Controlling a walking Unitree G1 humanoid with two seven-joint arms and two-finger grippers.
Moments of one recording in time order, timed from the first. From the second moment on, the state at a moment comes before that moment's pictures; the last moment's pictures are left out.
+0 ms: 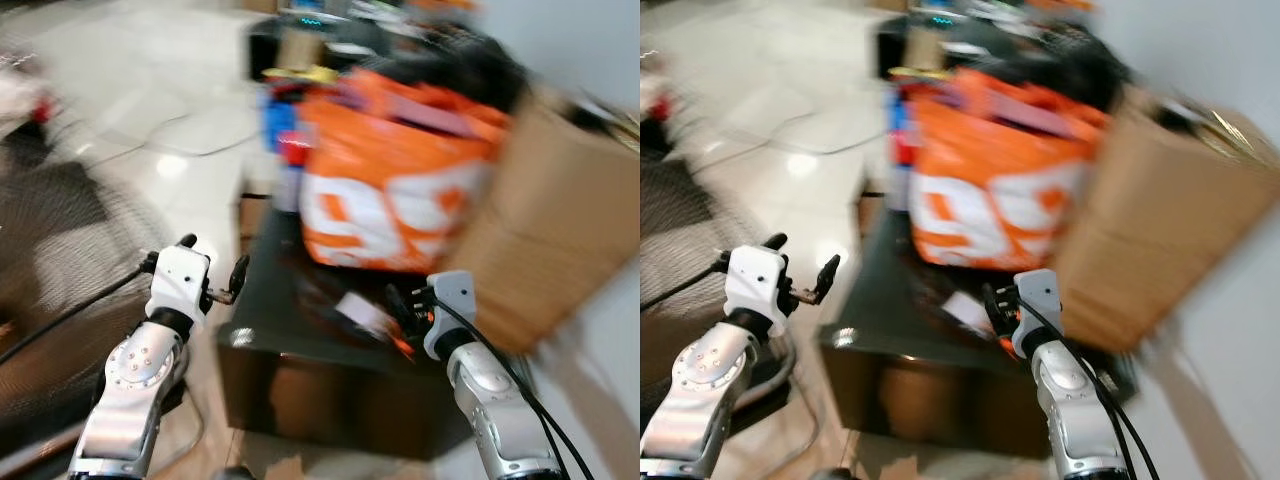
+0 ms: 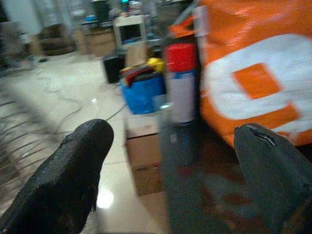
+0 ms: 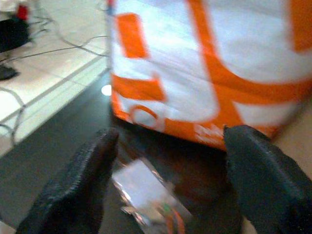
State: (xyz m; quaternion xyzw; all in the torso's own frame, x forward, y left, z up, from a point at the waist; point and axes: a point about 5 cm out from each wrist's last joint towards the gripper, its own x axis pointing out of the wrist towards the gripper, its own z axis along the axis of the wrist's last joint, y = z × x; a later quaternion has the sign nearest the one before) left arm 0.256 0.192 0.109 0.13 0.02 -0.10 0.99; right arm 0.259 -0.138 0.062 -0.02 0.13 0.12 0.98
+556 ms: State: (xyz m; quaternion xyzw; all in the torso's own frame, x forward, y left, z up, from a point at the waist) left arm 0.263 0.197 0.113 0.16 0.03 -0.13 0.98; right arm 0.265 -0.138 0.055 -0.10 0.15 0.13 0.98
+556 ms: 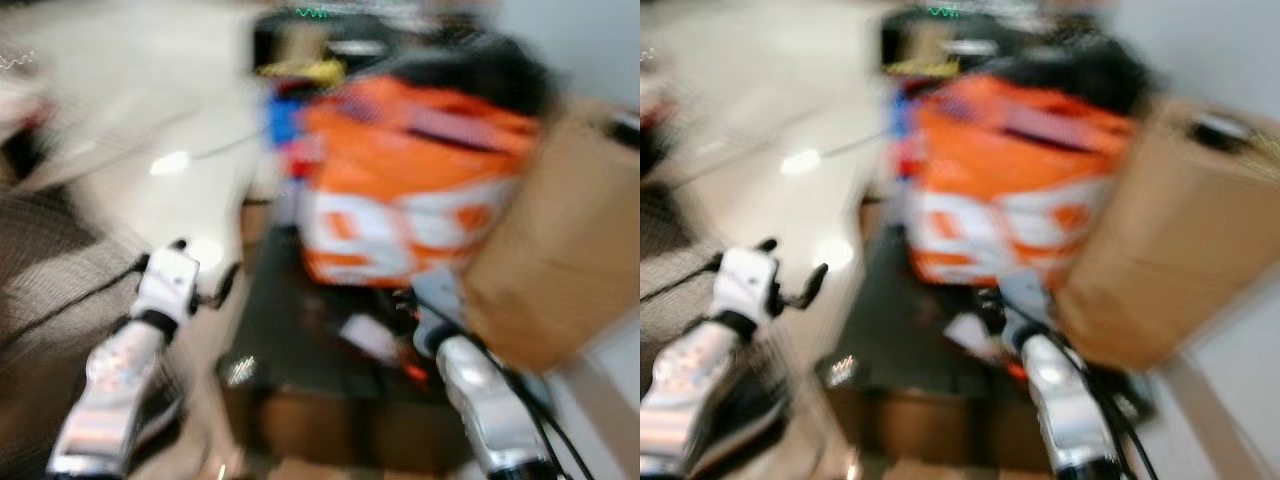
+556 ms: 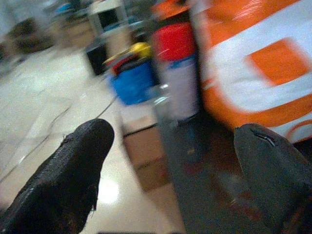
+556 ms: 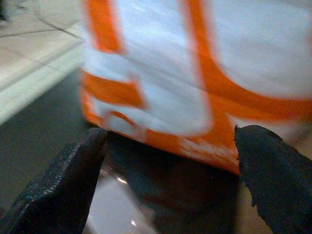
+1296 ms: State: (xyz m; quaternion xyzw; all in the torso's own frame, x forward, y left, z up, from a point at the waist) left arm 0.242 0.195 0.083 0.22 0.12 -0.32 0.91; right arm 0.276 -0.090 -0.007 -0.03 0.29 0.17 0.94
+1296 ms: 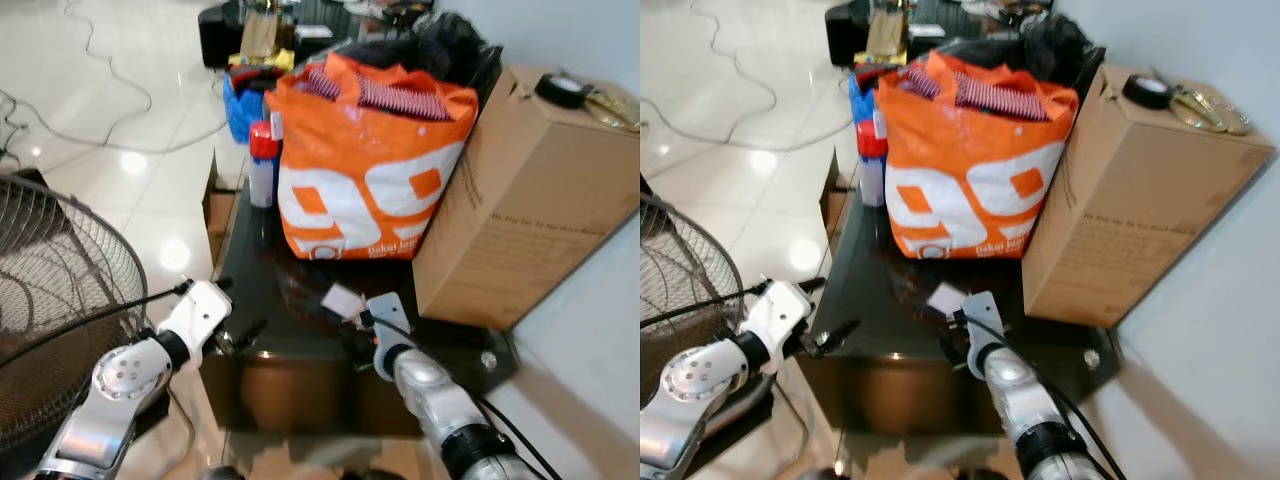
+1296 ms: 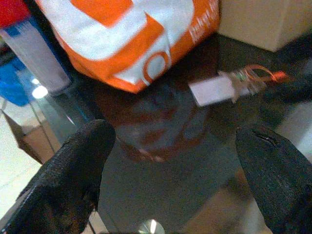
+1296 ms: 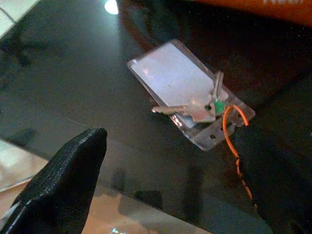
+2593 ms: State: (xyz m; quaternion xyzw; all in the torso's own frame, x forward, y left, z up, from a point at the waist) left arm 0.228 0.190 0.108 0.20 0.12 -0.40 0.89; right arm 0.309 -0.091 0.013 -0.02 0.23 0.09 0.97
